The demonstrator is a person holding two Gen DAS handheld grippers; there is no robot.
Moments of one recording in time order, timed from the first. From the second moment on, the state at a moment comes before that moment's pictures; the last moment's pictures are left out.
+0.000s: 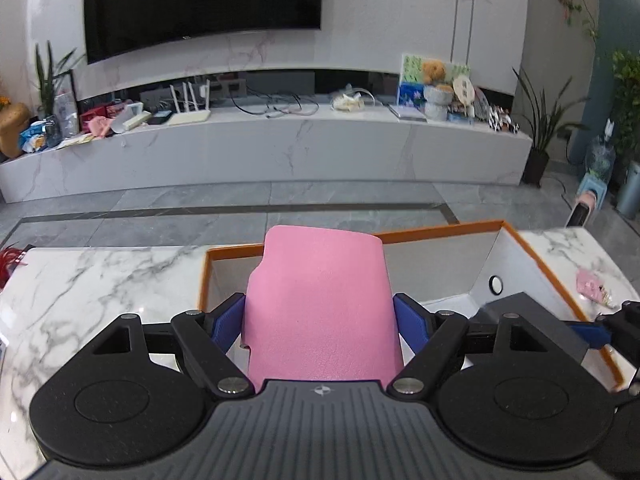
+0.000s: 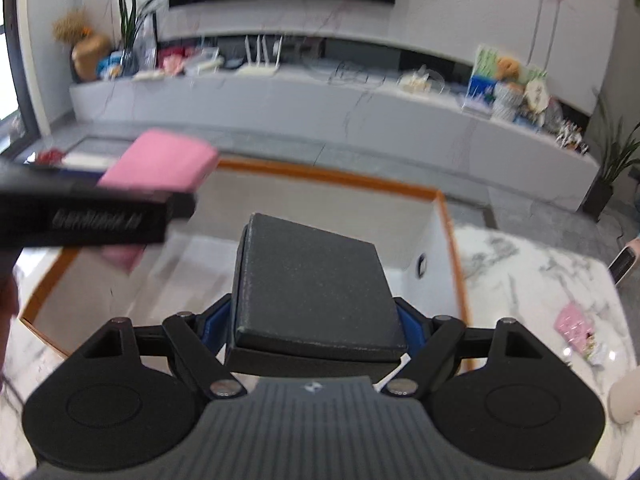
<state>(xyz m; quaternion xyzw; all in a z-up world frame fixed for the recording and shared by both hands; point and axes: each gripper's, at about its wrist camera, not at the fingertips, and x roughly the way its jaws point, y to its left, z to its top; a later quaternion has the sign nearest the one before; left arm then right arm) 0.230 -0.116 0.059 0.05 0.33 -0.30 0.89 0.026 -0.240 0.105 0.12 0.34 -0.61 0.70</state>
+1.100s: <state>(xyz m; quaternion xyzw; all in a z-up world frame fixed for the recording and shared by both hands) 0.283 -0.169 0.024 0.14 0.46 -0.28 0.83 0.053 -0.310 0.067 0.18 0.57 -0.50 0.63</state>
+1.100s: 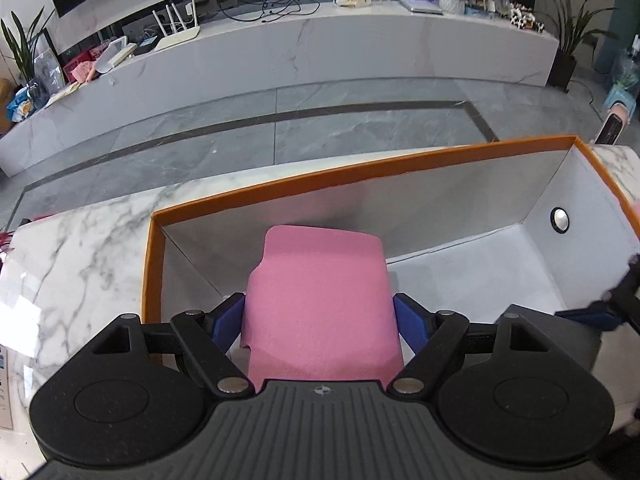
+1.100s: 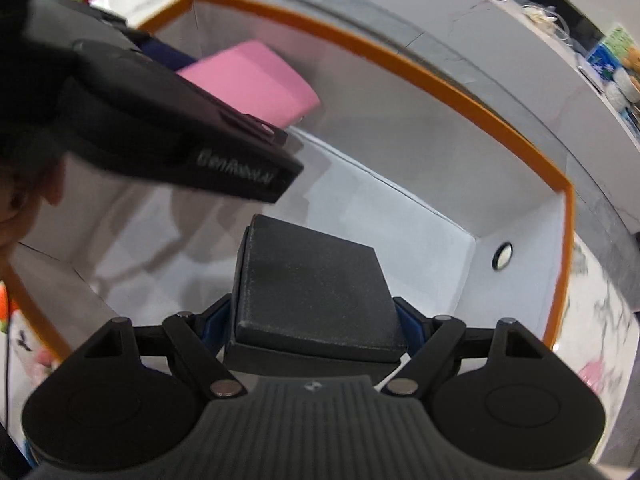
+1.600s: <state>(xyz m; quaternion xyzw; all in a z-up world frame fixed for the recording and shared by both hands) 0.298 -0.181 0.009 0.09 0.51 -0.30 0.80 0.033 -0.304 0.064 0.23 0.57 -0.47 0.63</state>
